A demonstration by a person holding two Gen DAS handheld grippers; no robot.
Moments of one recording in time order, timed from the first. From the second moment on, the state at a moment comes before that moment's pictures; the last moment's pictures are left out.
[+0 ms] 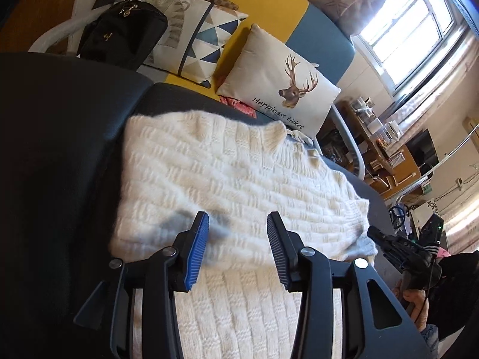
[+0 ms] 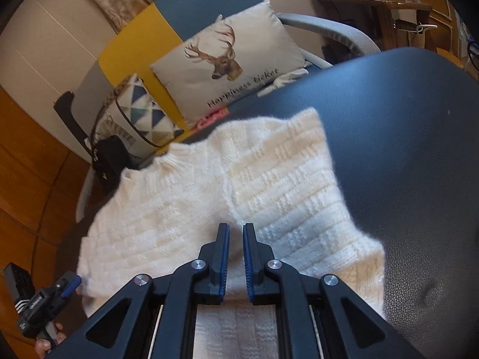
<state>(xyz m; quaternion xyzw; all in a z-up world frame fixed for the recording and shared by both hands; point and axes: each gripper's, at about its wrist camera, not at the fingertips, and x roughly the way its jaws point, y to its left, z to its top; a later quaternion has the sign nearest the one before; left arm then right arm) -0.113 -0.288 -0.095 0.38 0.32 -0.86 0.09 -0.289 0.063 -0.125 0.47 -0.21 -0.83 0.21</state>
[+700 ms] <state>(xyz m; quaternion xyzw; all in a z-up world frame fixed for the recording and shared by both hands) -0.116 -0.281 -0.105 0.40 0.32 -0.85 0.08 -0.301 0.014 -0.119 0.49 -0.07 -0.84 0.24</state>
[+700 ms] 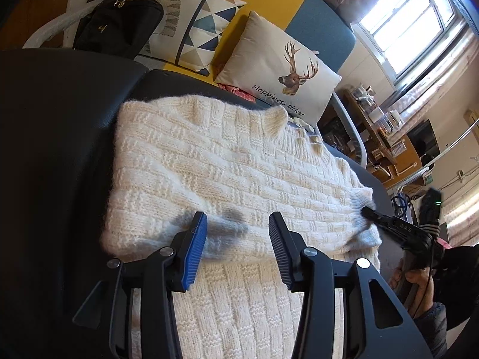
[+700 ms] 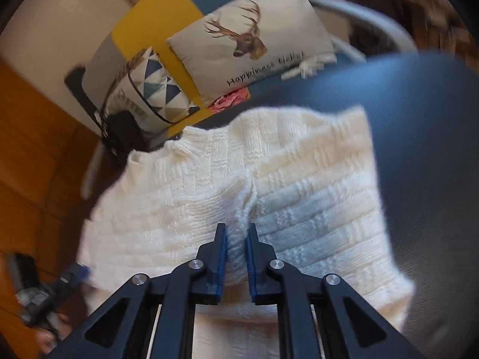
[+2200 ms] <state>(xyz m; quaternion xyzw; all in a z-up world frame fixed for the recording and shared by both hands) -0.145 -0.312 -0.097 0.39 0.26 -0.88 0.08 -0.300 -0.088 -0.117 0.51 -0.02 -0.80 0.32</state>
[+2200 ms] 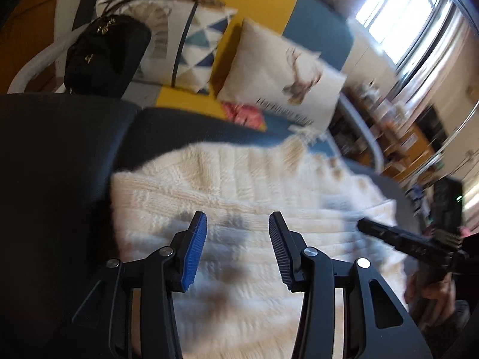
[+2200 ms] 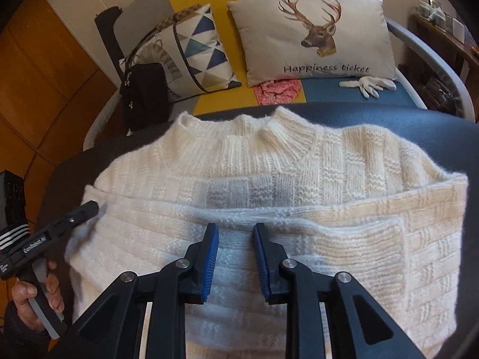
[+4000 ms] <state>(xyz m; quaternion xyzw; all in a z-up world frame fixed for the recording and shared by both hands) -0.132 -0.302 -0.109 0.42 0.23 -0.87 0.12 -0.307 0.018 -0.116 0.51 -0.06 -0.83 0.23</state>
